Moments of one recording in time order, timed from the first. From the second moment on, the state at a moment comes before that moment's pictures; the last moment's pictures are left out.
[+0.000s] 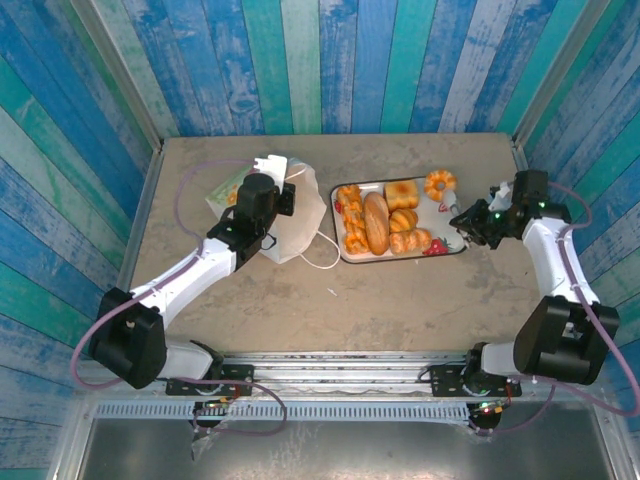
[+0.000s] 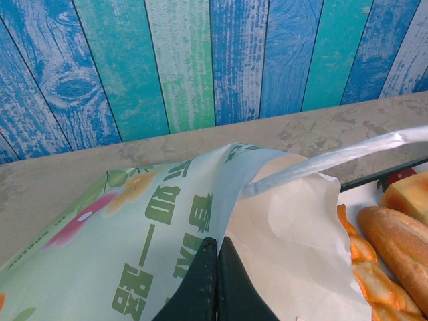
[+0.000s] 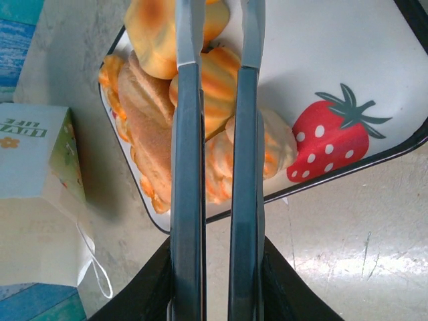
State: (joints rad) left arm -0.51 1.34 0.91 0.12 -0.28 -0.07; right arm -0.21 1.36 1.06 -0.84 -0.60 0.46
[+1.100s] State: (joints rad) left arm -0.51 1.34 0.91 0.12 -0.25 -0.06; right arm -0.23 1.58 1.07 -0.72 -0.68 0.45
